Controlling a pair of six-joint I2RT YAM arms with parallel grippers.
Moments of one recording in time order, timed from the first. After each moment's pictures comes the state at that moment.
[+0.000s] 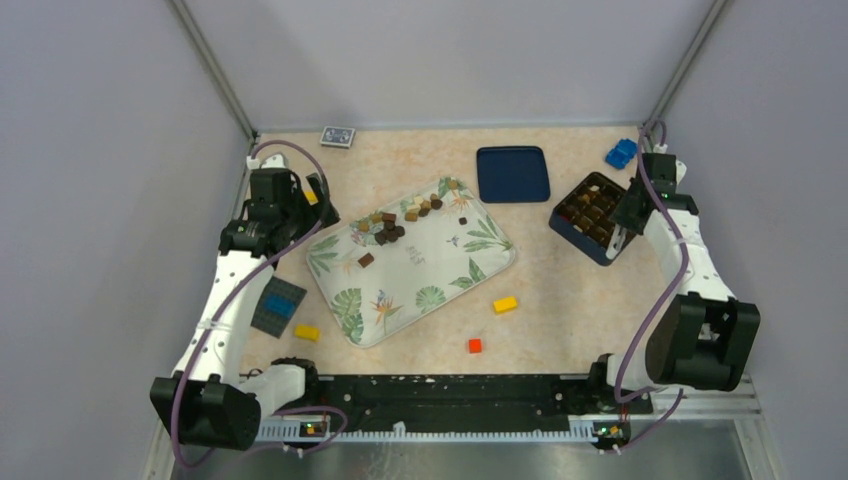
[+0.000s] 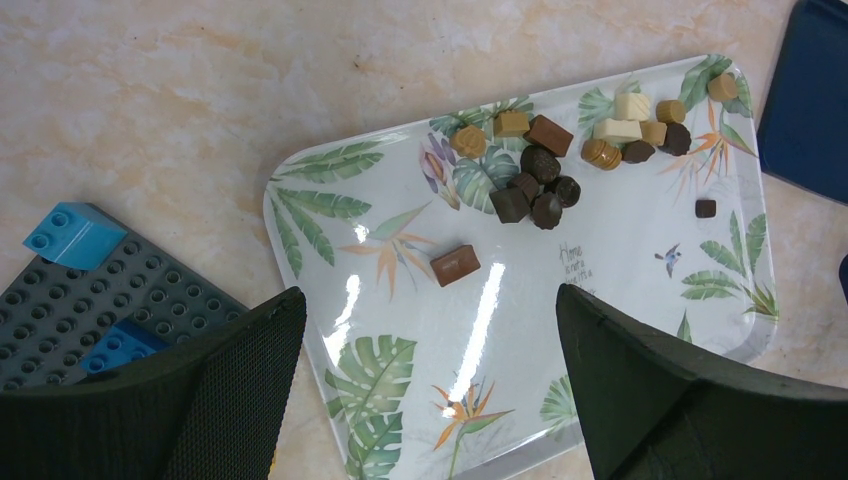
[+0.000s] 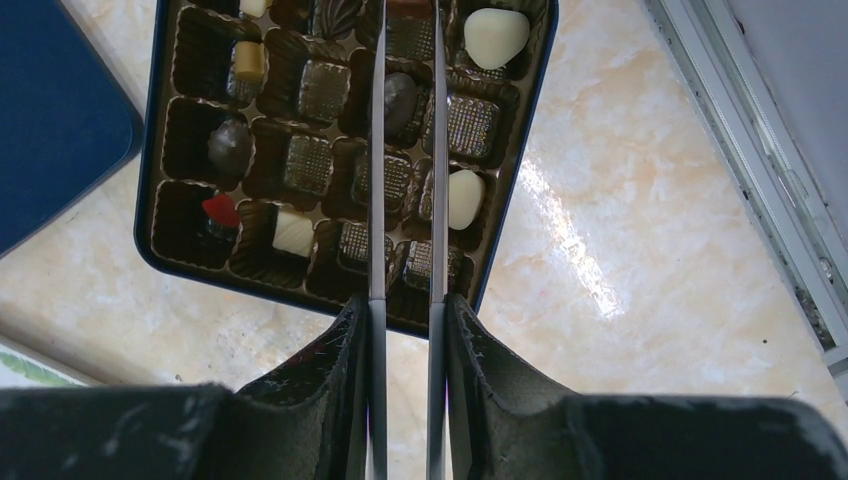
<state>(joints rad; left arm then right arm) -0.08 1.11 1.11 -0.70 -0.06 -0.47 -0.15 1.37 1.10 -0.60 0.21 0.36</state>
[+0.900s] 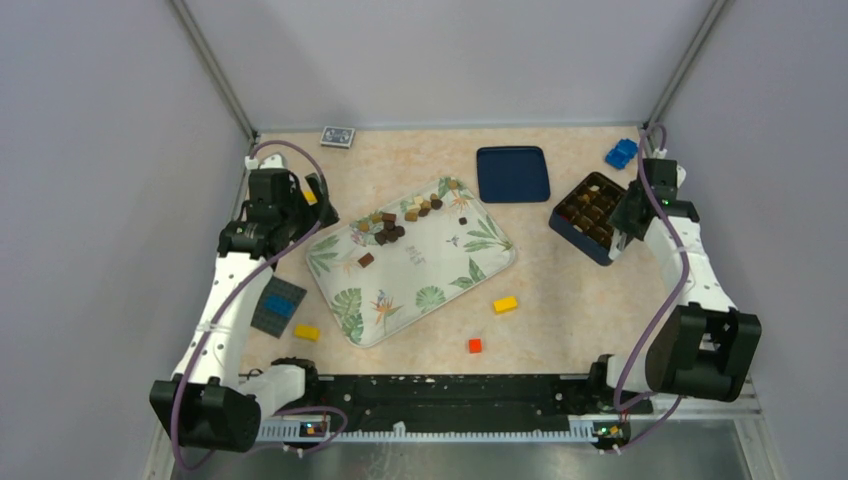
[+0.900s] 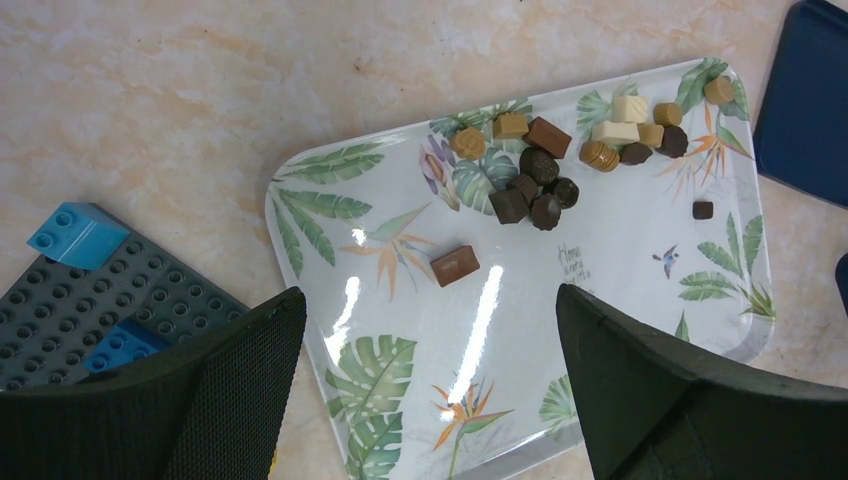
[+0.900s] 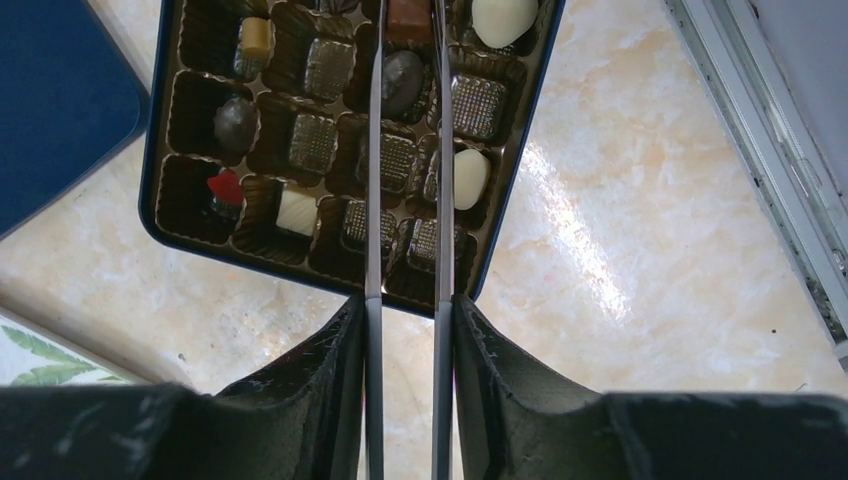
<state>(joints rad) -0.08 1.10 1.11 -0.70 -0.06 -0.47 -0.15 1.33 1.06 -0.60 0.19 0.36</state>
